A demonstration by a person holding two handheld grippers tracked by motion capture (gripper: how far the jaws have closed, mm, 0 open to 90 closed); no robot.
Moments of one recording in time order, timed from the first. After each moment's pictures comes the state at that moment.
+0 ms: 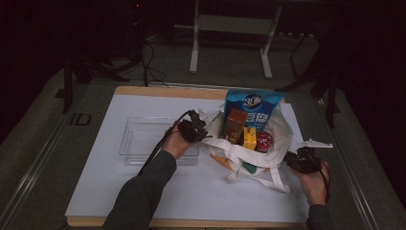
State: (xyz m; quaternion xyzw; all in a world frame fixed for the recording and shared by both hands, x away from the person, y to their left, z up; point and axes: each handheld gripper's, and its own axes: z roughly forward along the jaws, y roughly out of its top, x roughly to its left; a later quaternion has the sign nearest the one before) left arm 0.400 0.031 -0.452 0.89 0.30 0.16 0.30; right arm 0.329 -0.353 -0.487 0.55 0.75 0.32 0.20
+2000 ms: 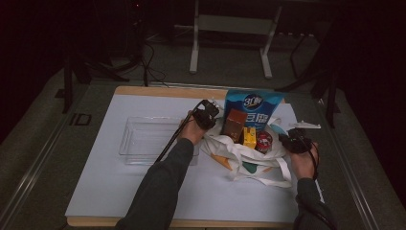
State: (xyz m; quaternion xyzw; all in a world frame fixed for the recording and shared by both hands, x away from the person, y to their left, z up) left arm 0.458 -0.012 -0.465 0.88 0.34 0.18 0.27; right arm 0.392 -0.336 -0.484 0.55 0.74 0.31 0.25
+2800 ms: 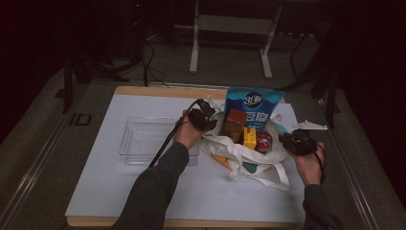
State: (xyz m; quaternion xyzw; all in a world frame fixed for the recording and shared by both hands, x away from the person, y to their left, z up) left arm 0.423 0.004 -0.434 0.86 0.33 0.20 0.32; right arm 0.363 -0.330 -0.450 0.51 0.75 0.33 0.26
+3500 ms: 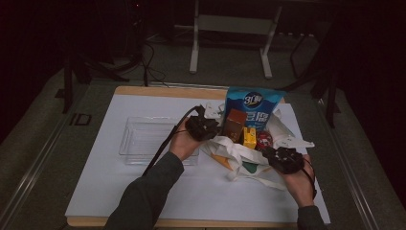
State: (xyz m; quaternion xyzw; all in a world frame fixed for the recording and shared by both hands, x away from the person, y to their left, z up) left arm 0.373 0.006 -0.412 0.87 0.25 0.16 0.40; right arm 0.310 -0.279 -0.455 0.42 0.80 0.37 0.22
